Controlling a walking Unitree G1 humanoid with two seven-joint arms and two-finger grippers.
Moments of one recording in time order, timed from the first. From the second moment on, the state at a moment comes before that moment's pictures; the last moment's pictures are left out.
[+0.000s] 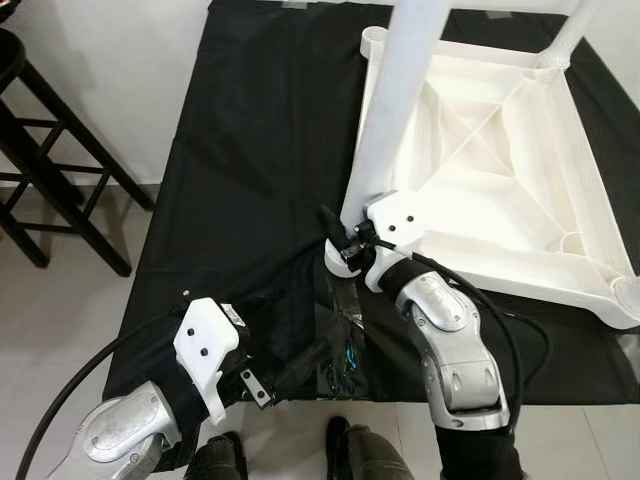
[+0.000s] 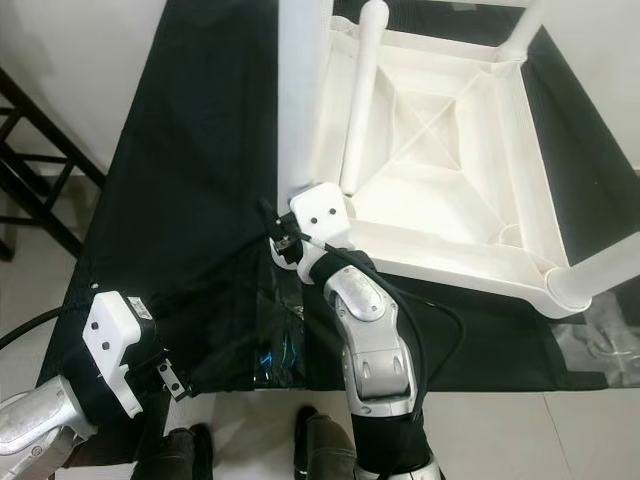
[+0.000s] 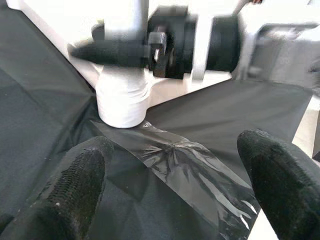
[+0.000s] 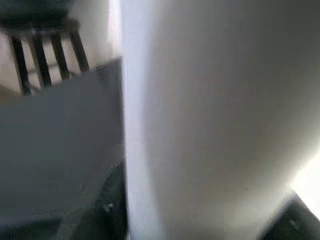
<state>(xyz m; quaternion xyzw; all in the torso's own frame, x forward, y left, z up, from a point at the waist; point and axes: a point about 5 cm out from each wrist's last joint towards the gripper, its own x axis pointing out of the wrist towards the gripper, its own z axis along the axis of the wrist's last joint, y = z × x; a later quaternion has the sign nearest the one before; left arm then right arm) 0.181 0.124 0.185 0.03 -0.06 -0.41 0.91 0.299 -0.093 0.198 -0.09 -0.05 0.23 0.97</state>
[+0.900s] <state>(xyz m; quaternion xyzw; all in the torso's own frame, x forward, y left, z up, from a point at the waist) 0.180 0.123 0.183 0.03 -0.05 -0.41 0.91 0.339 -0.131 0.277 -0.19 -0.10 0.56 0.80</state>
